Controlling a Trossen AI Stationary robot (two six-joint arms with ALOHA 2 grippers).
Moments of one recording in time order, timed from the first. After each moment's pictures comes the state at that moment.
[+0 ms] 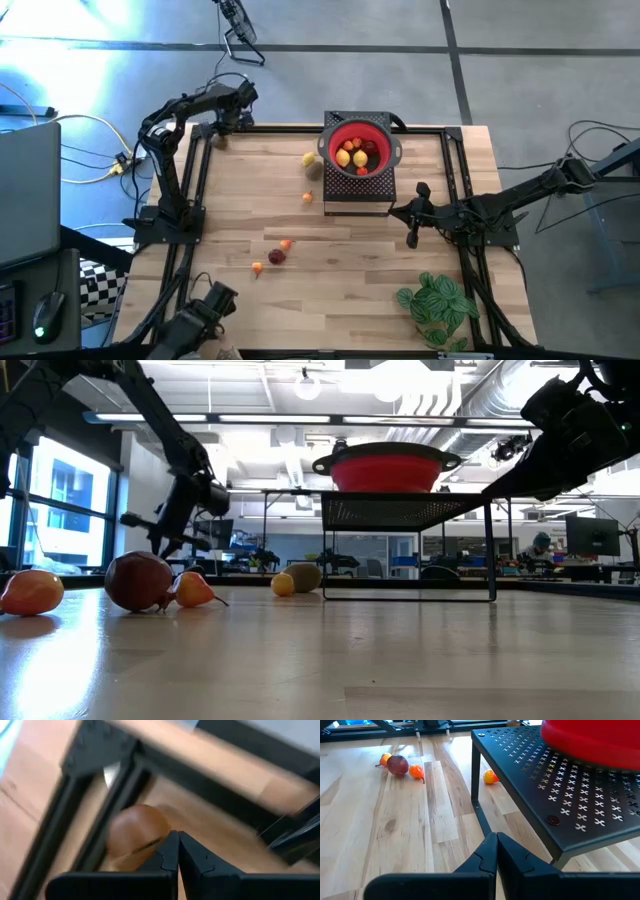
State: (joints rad) left arm 1.10 1.90 1.34 -0.97 -0.45 -1.00; right arm 0.30 0.71 0.21 0.06 0.54 0.26
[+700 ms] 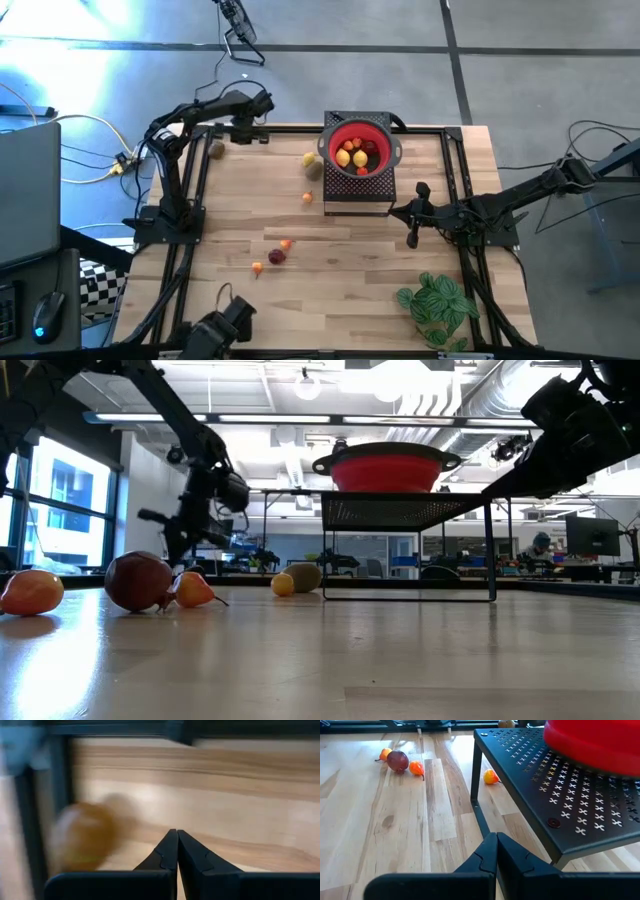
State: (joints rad) left arm 0.95 1.90 1.36 -1.05 -0.33 -0.70; right arm 0.30 0.71 0.21 0.06 0.54 0.22
